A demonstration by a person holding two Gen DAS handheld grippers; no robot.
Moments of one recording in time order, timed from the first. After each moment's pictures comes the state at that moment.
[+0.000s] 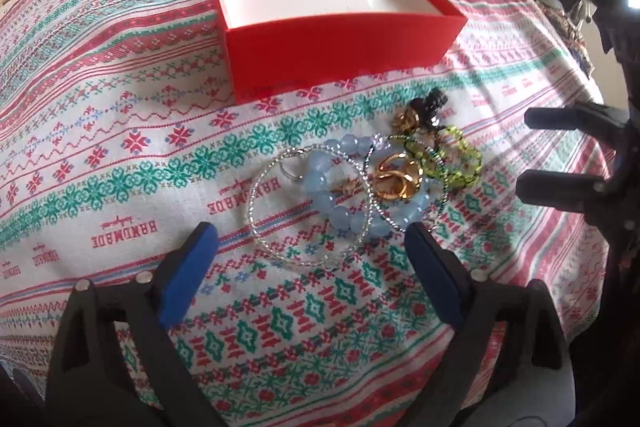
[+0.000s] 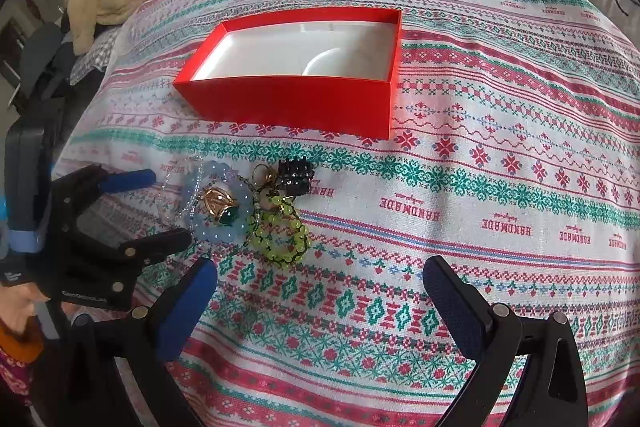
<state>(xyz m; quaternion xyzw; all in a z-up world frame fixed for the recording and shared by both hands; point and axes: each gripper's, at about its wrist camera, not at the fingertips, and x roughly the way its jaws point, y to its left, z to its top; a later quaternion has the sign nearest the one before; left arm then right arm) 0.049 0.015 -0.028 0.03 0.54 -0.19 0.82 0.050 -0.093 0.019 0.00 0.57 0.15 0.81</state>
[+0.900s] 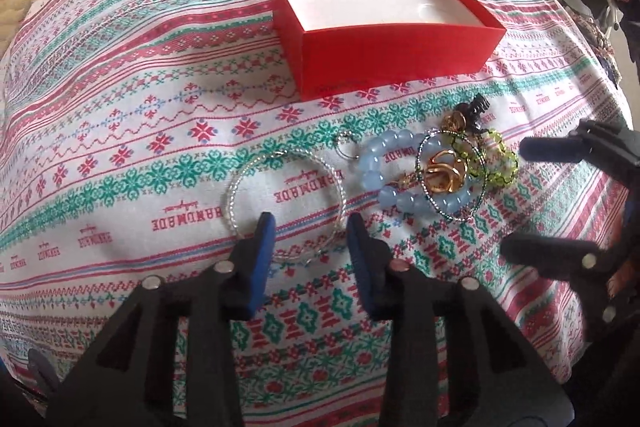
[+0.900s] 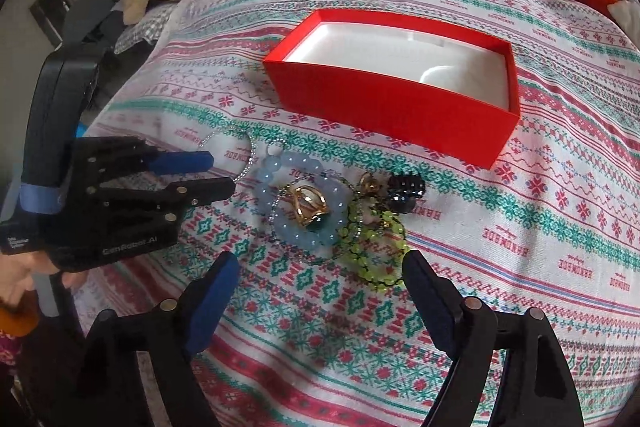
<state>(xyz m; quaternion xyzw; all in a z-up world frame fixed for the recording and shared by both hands) 0.038 0.045 -0.013 0.04 0.54 -0.12 0.83 0.042 -0.033 0.013 -0.03 0.54 0.24 0.81</state>
